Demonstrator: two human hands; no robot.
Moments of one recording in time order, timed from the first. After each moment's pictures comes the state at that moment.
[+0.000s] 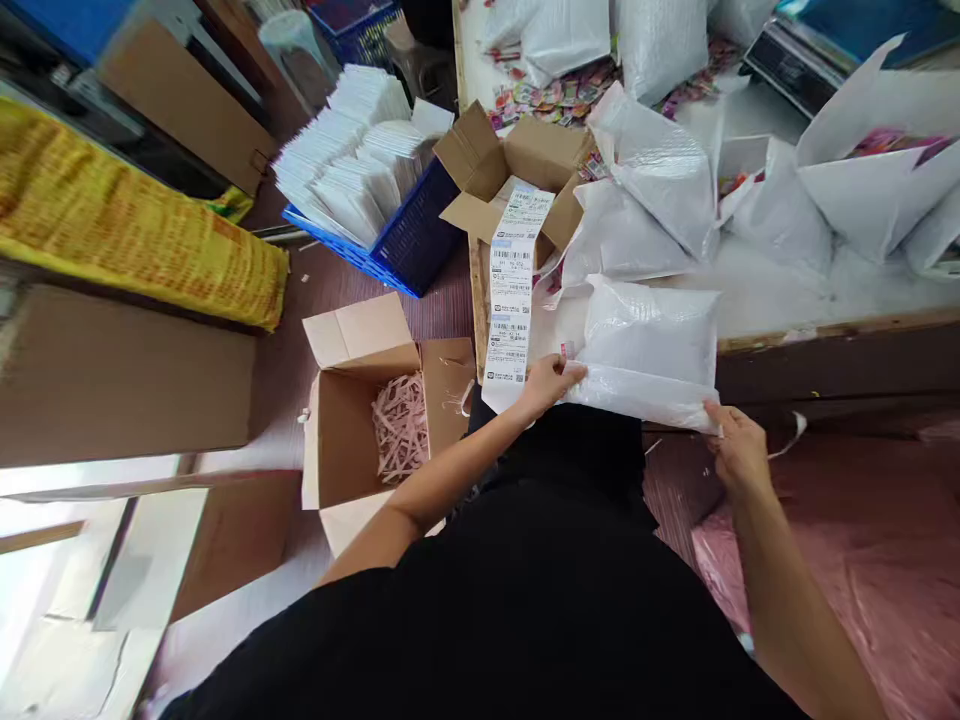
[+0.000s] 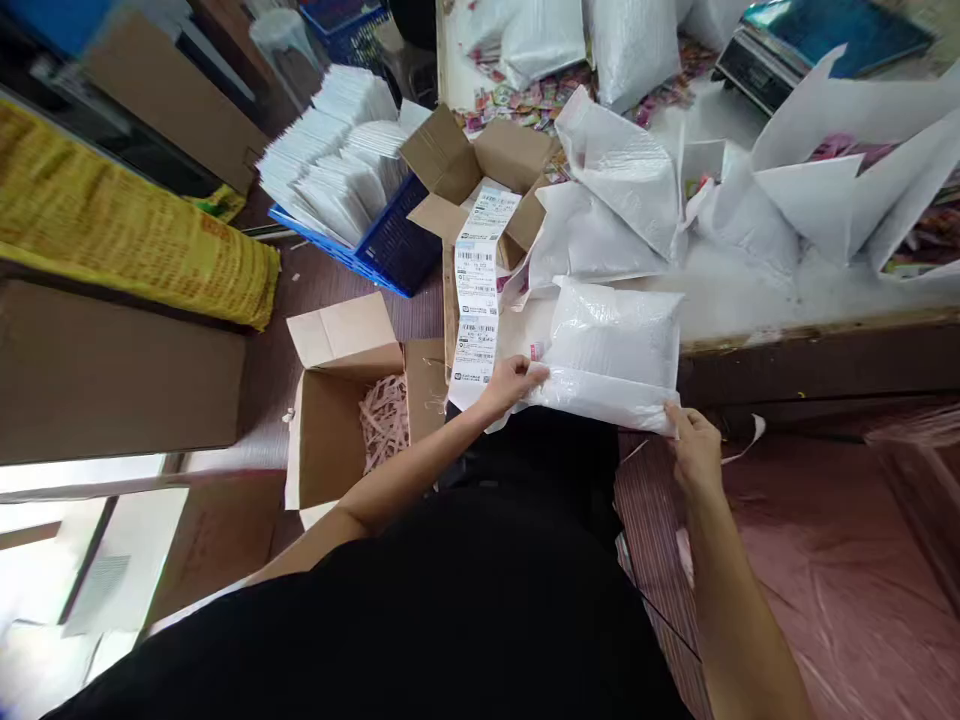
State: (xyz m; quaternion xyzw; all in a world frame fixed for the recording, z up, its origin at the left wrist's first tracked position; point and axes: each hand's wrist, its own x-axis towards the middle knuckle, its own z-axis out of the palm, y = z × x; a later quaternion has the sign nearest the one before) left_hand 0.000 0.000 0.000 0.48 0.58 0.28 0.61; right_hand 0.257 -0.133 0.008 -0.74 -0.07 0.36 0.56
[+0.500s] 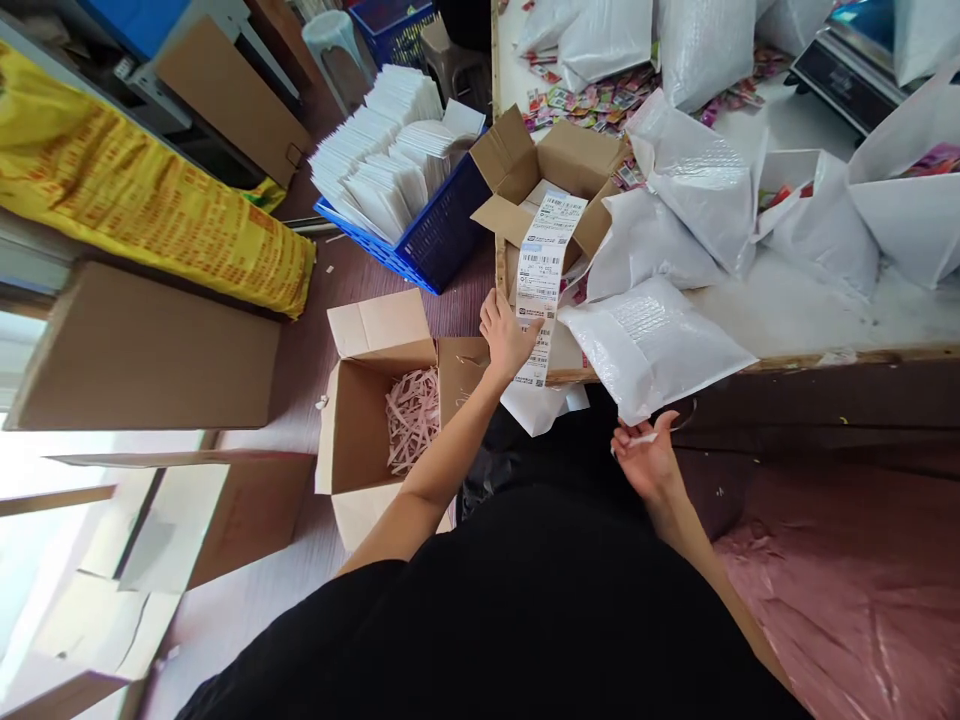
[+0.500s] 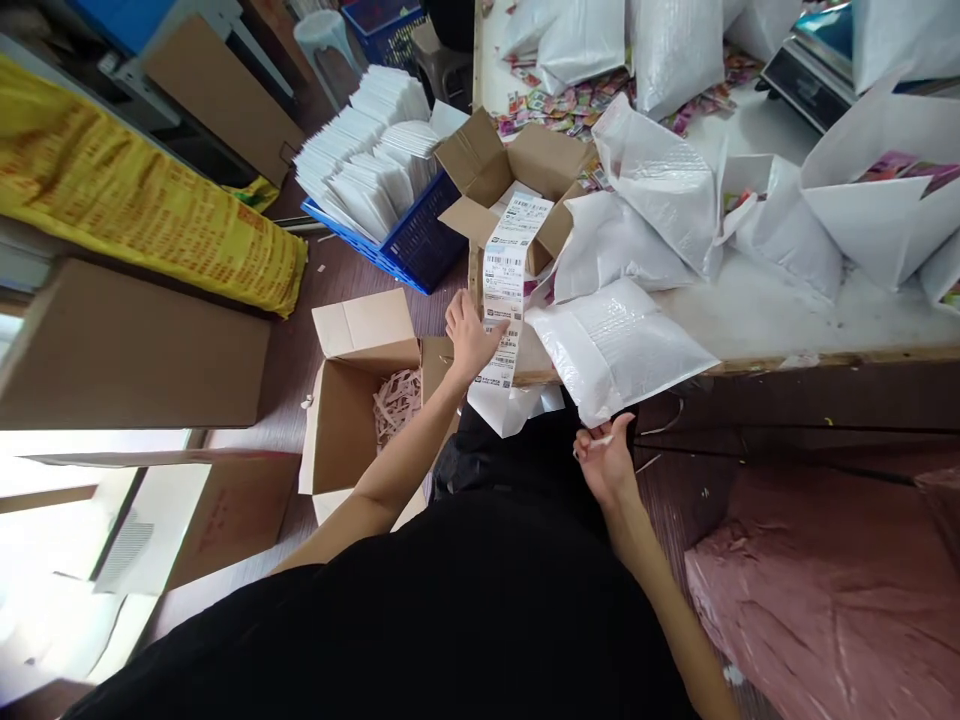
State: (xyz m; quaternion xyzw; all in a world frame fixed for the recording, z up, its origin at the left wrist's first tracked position) left_hand -0.060 0.075 0.022 0.60 0.68 0.32 0.27; right_hand 0.127 -0.117 0.004 -0.52 -0.08 0.63 0.58
